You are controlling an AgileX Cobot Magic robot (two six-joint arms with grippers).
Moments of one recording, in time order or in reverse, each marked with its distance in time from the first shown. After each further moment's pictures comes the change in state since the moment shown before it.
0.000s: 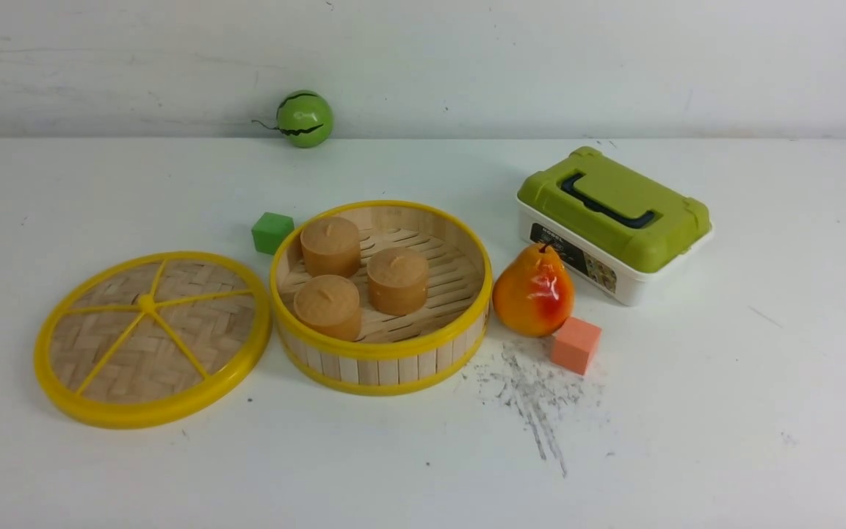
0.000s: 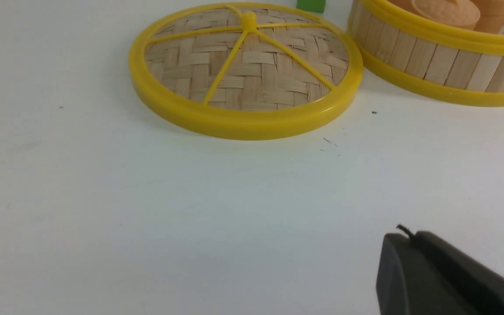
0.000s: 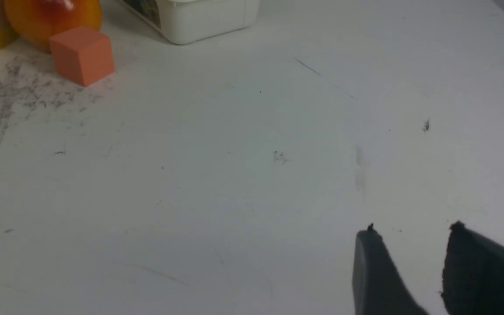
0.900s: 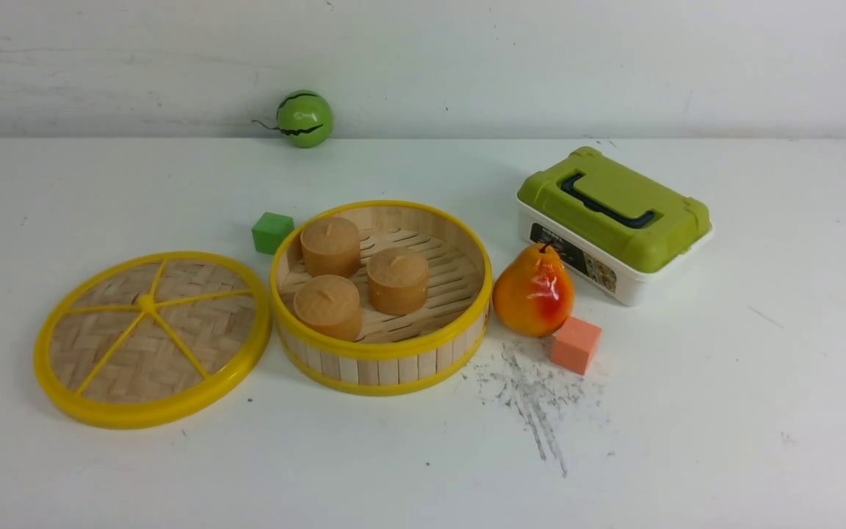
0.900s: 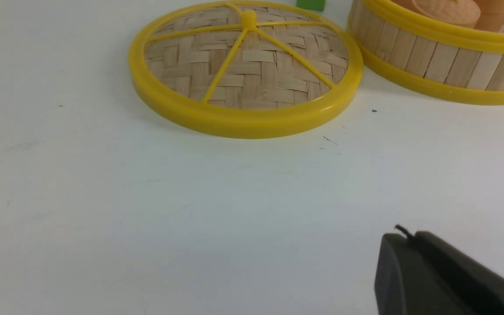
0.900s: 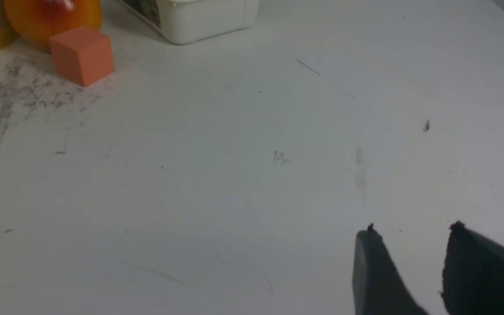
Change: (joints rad) right arm 0.000 0.000 0.000 0.000 0.000 0.000; left arm 0.000 0.000 0.000 -0.001 0.003 0.000
